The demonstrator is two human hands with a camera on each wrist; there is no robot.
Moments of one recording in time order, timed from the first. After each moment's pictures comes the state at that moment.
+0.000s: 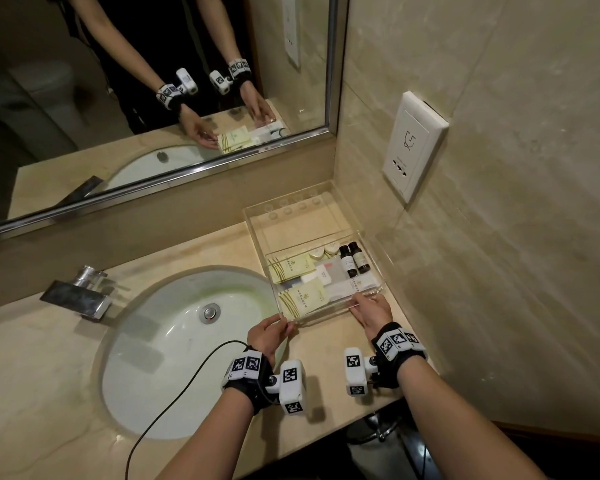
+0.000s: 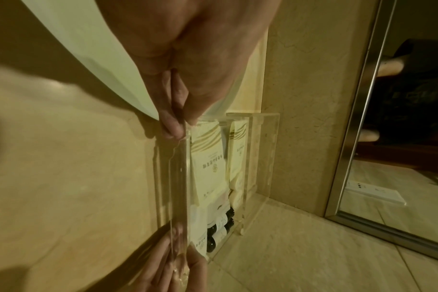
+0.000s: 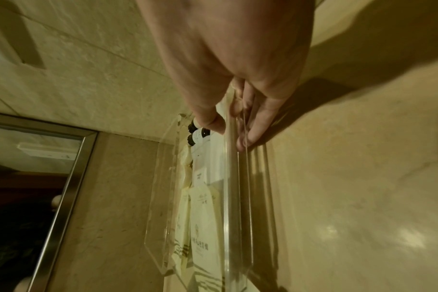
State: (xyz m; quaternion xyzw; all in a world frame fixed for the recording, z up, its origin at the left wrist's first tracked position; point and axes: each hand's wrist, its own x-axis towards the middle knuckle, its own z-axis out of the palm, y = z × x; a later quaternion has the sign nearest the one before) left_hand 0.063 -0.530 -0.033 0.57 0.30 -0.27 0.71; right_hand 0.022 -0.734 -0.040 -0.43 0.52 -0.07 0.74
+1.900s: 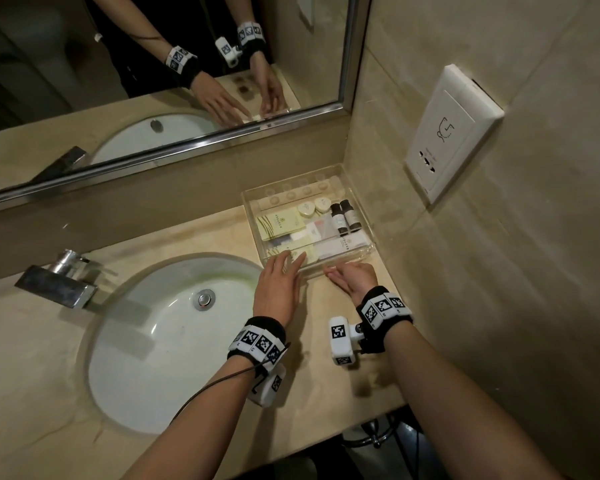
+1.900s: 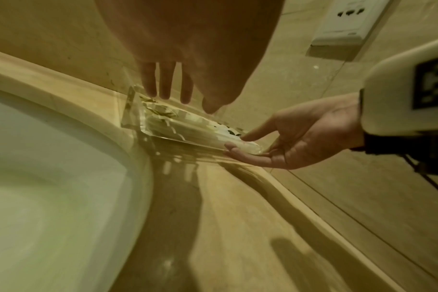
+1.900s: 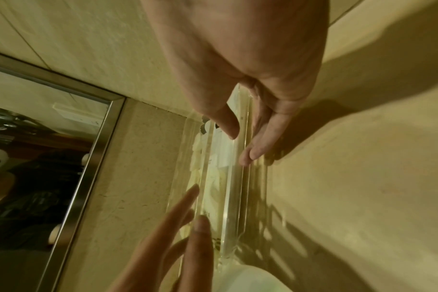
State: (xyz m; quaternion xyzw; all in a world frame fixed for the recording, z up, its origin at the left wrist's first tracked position) left_hand 0.120 -0.566 -0.029 0.94 -0.26 -0.01 0.19; right_hand 0.098 -0.737 -0.026 -0.44 0.46 0.01 0.77
